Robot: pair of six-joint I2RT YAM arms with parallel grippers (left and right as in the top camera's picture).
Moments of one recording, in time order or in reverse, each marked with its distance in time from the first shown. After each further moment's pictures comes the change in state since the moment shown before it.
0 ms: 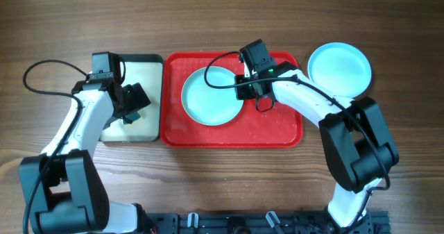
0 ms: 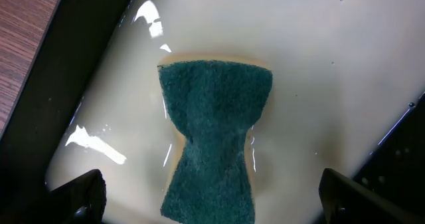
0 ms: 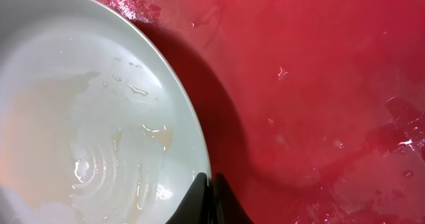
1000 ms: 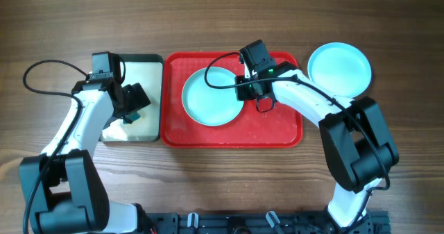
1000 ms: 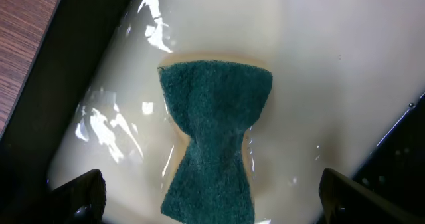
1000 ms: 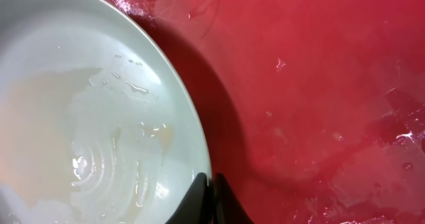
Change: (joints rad) left arm 0.000 0.000 0.000 0.000 0.000 0.000; right arm 0.000 0.000 0.000 -0.016 0.000 0.000
